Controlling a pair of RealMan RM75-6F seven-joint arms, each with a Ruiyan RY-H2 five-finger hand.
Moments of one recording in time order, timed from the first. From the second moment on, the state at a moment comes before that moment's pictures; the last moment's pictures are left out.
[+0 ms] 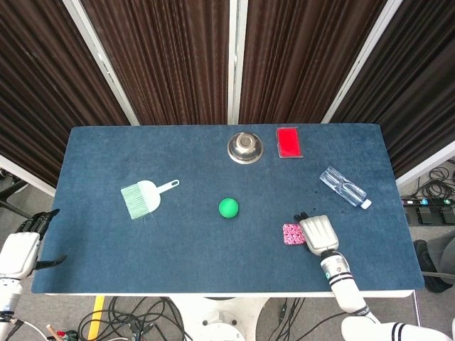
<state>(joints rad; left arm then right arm) -0.11 -1.21 0.00 -1.38 1.51 1.39 -0.20 0.48 -1.53 0.07 -1.58 -1.06 1.09 -0.73</state>
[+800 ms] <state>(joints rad) -0.12 -1.18 0.01 -1.39 1.51 1.37 -0.29 0.51 -1.54 0.05 -1.60 -1.01 1.10 -0.77</state>
